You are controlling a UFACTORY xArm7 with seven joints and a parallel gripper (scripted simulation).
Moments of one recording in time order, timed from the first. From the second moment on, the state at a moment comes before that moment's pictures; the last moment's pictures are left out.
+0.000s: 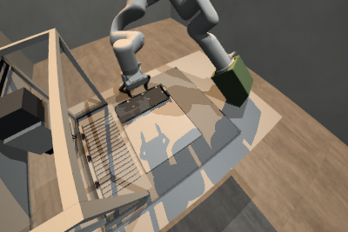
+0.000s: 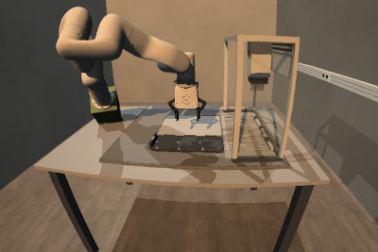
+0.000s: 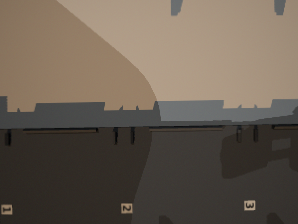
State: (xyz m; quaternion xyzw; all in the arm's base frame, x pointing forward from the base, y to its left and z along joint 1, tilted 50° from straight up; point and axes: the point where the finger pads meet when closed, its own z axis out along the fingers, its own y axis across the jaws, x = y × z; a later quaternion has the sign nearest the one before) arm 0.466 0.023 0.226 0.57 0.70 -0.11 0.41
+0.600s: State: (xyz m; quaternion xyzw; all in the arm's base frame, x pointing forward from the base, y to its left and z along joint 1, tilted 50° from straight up) arm 0.467 -0.034 0.282 0.57 0.70 -0.11 0.41
